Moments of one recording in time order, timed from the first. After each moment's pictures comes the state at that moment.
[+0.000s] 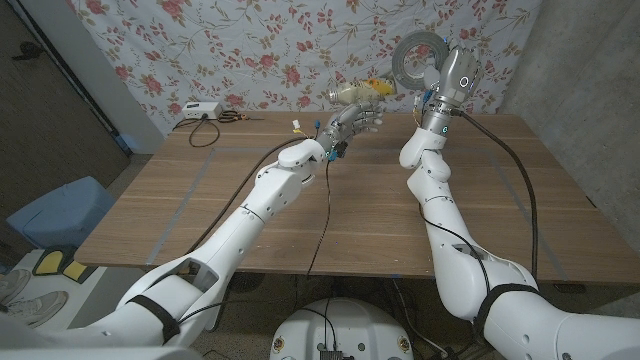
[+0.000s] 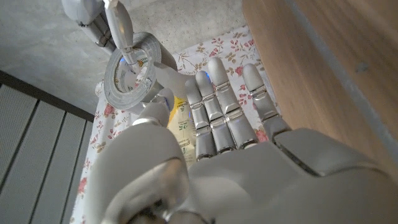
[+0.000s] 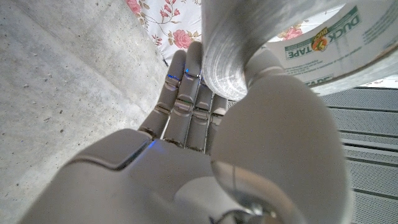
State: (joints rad) left arm 0.66 0.23 0.54 -1.57 -0.54 0.16 -0.05; left_hand 0.69 0.03 0.48 -0.16 0.24 0.60 0.04 0.78 0.61 0.68 -0.01 0.66 0.74 0.74 -0.06 0.73 0.62 0.22 0.13 1.34 0.18; right arm -0.60 0.17 0.11 -1.19 -1.35 0.12 -1.12; right_hand 1.20 -0.07 0.29 -0.15 0.18 0.93 0.09 0.35 0.34 0.95 0.07 0.56 0.45 0.97 -0.01 0.69 1.10 0.52 -0.04 1.26 0.17
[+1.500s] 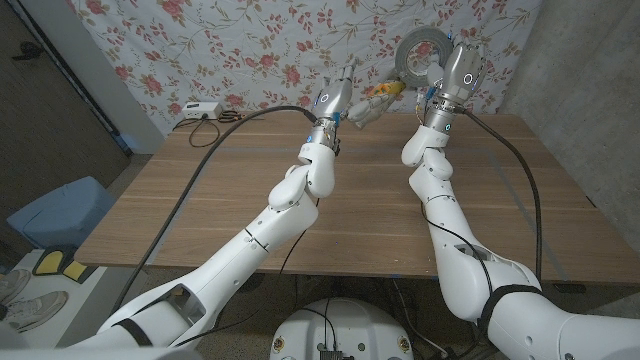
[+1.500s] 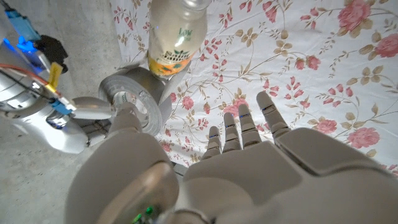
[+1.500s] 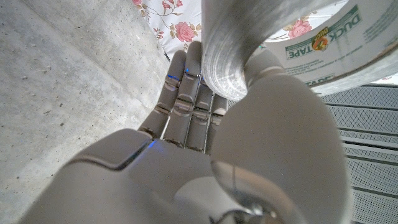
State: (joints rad) left arm 0.72 0.28 0.69 -1.86 0.77 0.42 0.32; left_hand 0.51 -0.07 0.24 -0.08 0.19 -0.04 0.07 0.27 0.30 0.00 0.15 0.39 0.52 0.09 0.14 0.31 0.31 -0.17 0.21 0.97 0.18; right arm -0.61 0.15 0.09 -1.22 -1.32 0.11 -1.12; right_hand 1.20 -0.07 0.29 -0.15 0.18 0.93 0.09 0.36 0.34 0.95 0.07 0.54 0.46 0.98 -0.01 0.66 1.12 0.51 -0.03 1.27 0.17
